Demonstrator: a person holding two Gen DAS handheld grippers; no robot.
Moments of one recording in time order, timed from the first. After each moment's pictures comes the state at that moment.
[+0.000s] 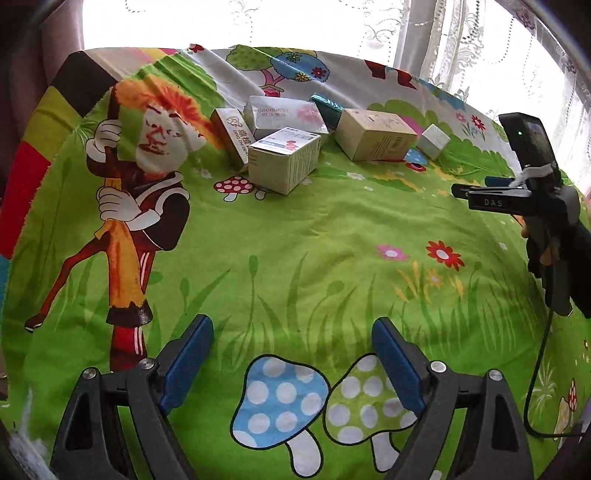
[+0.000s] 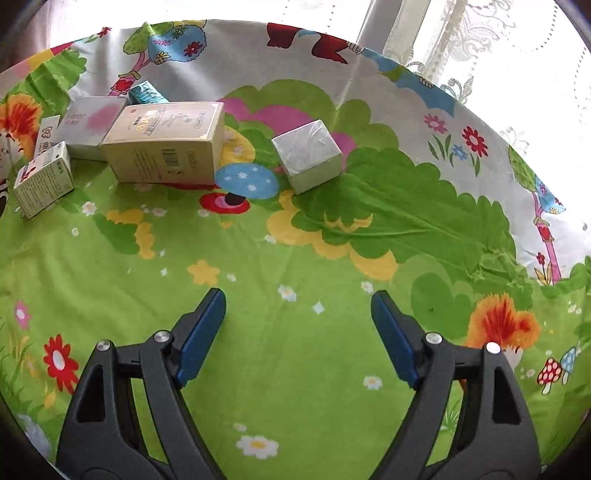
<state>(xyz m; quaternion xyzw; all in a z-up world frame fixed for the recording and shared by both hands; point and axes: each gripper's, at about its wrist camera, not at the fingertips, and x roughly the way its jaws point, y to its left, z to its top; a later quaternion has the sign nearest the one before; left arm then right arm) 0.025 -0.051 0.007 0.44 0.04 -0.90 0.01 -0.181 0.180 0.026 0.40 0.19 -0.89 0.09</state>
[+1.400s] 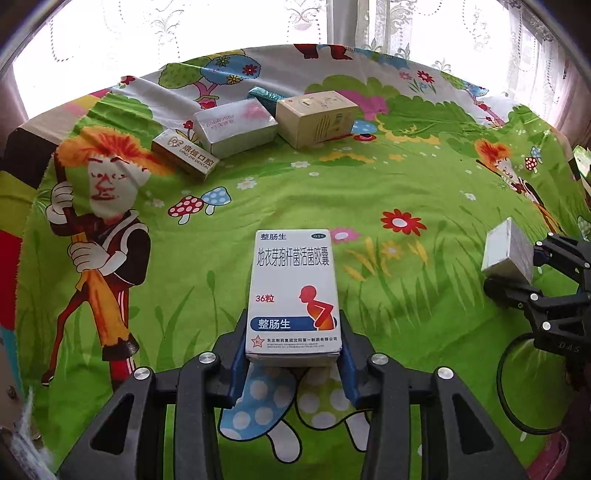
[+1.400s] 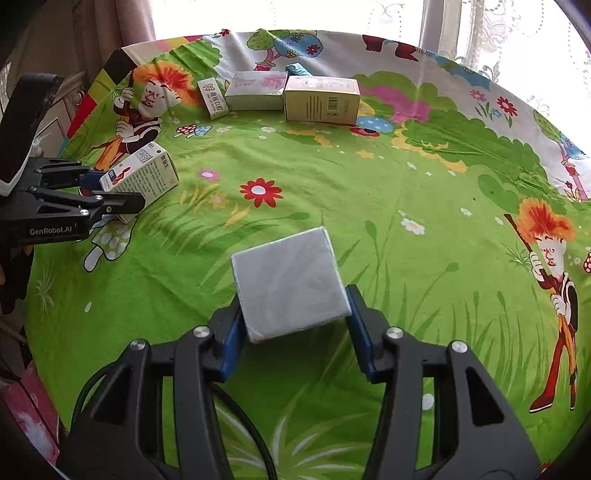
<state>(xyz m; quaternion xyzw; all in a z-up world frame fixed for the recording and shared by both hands) 0.030 -0.026 0.021 0.45 -0.05 -0.89 -0.07 0.008 0.185 0.021 0.41 0.12 -0.87 0.24</state>
